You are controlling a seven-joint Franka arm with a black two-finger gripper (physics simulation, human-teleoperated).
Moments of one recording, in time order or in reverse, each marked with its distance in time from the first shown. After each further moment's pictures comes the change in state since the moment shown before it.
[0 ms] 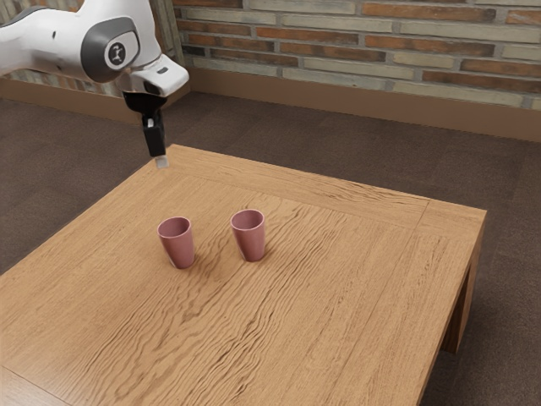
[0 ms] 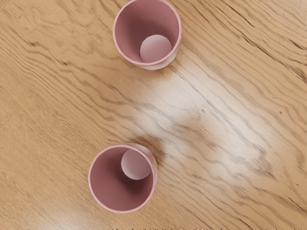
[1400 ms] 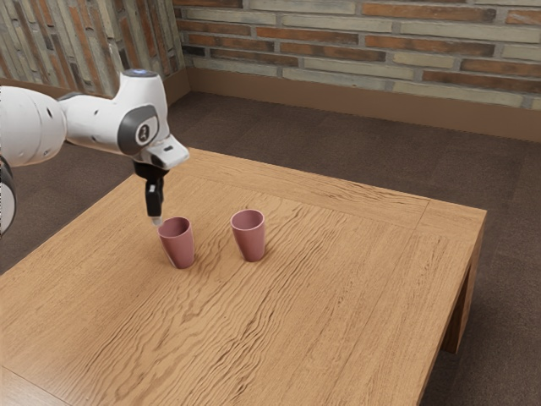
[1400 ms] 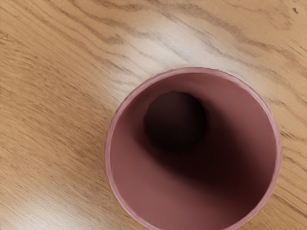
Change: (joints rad) arm 0.124 0.338 0.014 -0.003 -0.001 0.204 0.192
